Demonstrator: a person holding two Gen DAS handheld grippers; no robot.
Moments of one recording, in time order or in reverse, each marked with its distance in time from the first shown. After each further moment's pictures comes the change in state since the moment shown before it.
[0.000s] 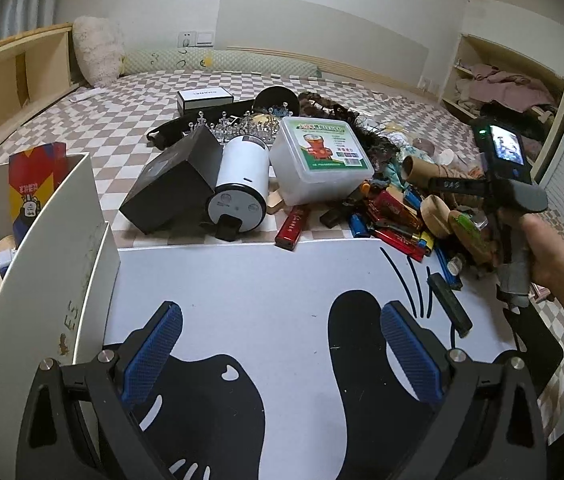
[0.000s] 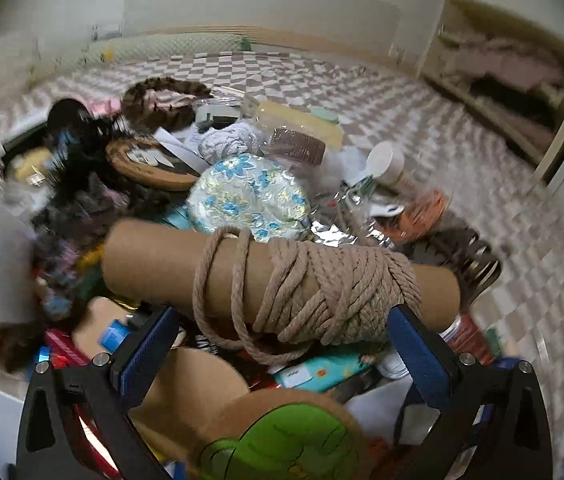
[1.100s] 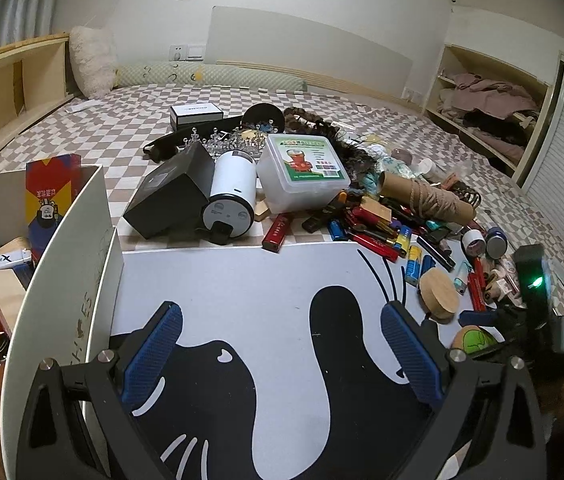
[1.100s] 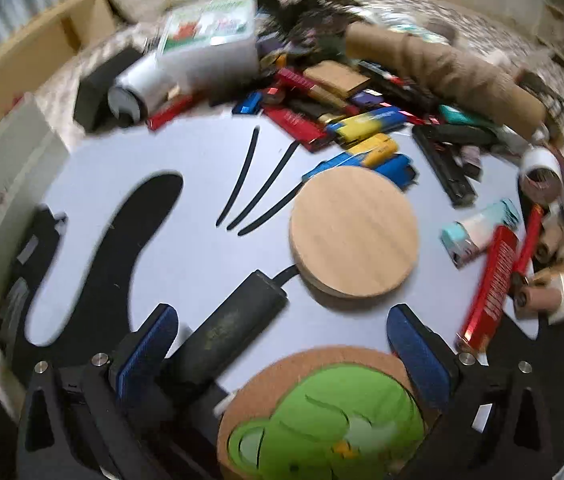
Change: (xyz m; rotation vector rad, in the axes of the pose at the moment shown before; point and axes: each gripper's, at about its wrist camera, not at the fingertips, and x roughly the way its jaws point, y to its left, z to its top) left arm -0.034 -0.002 -0.009 0.014 -0.049 -0.052; right arm -0.125 0.011 -0.176 -0.089 0.211 0.515
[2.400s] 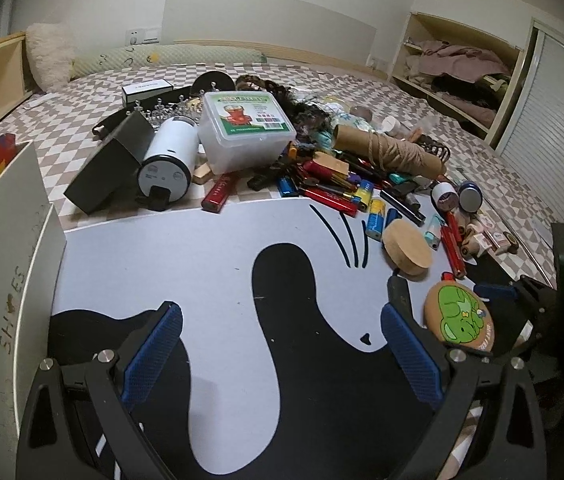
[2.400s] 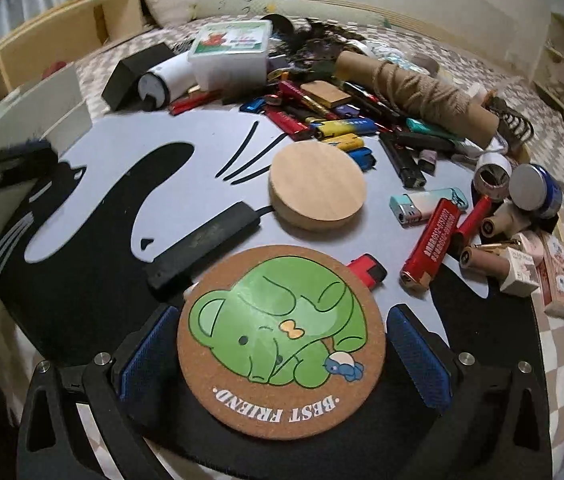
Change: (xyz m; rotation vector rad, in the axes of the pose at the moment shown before) left arm 0.026 -0.039 -0.025 0.080 0.096 -0.100; right arm -0.022 -0.012 -0.028 -0.155 -0.093 -0.061
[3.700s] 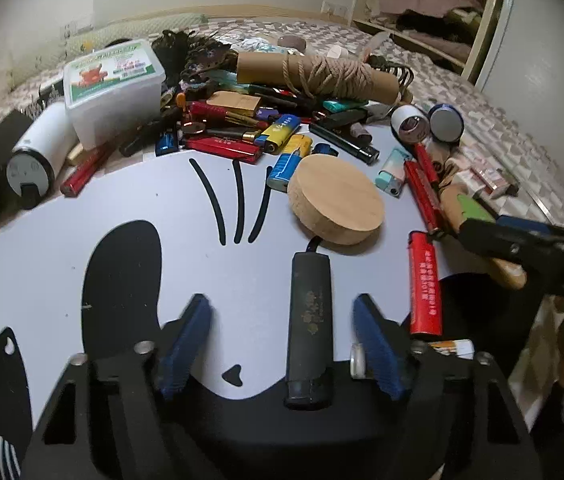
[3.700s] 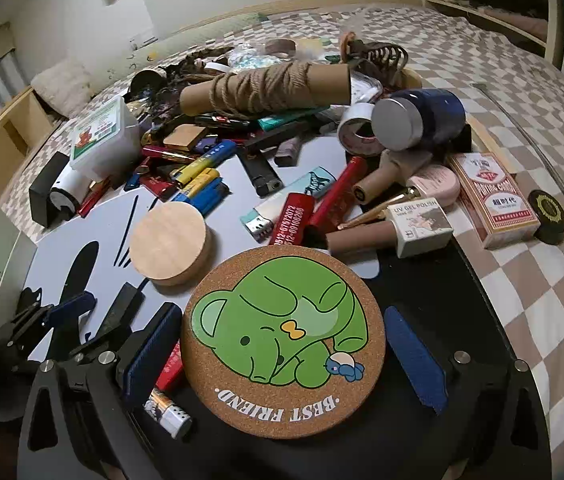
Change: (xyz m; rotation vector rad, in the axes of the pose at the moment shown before) left arm 0.088 -0.100 -0.008 0.173 0.137 0.007; right arm -0.018 -0.095 -0.001 0.416 -0.039 -0.053
